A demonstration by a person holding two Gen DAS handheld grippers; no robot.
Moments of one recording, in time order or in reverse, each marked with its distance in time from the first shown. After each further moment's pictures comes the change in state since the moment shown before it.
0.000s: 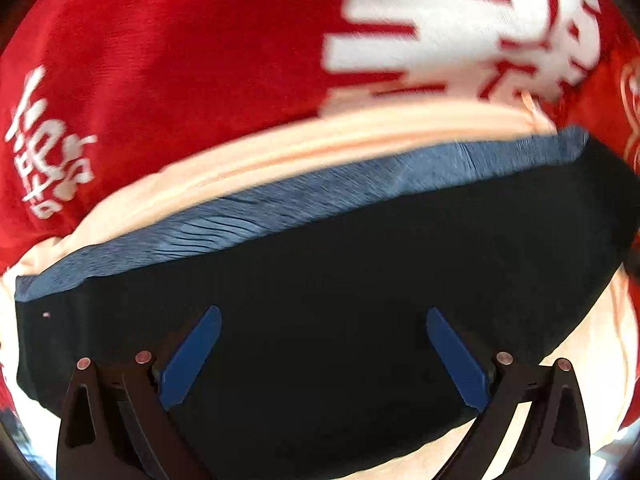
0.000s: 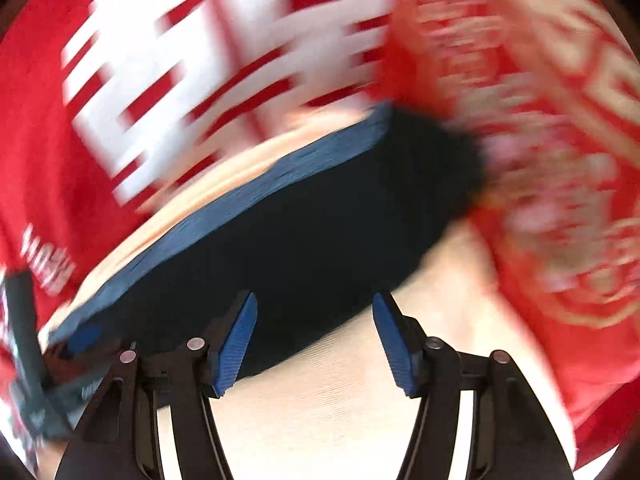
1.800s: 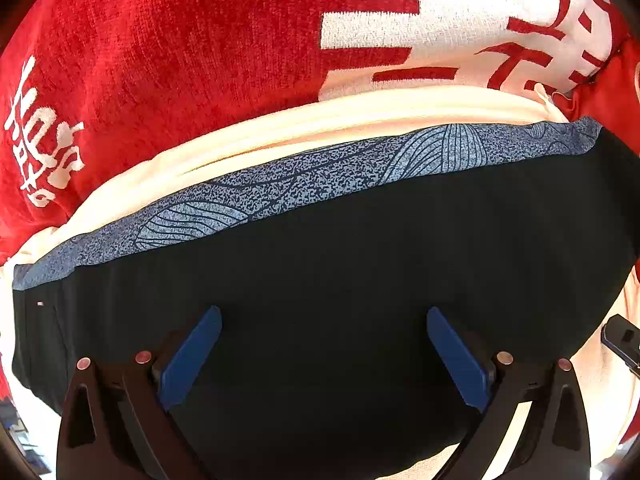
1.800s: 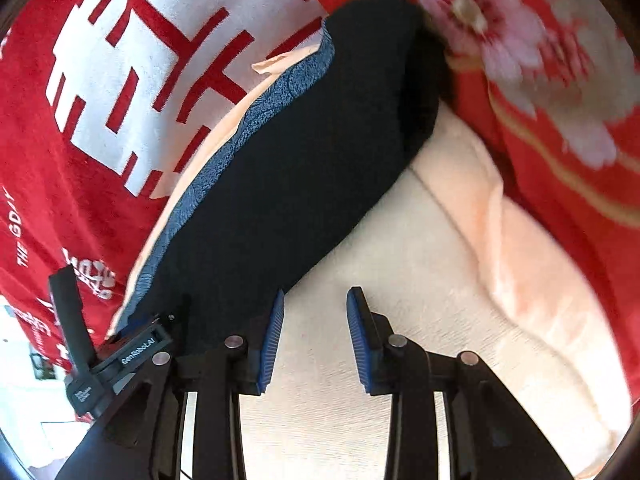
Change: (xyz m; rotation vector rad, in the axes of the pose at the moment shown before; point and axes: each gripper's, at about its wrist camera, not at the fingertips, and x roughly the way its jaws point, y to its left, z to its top) left arm 0.013 0.001 0.002 -0.033 0.002 0.014; right arm 0.041 -0.071 -0.060 0.186 0.155 0.320
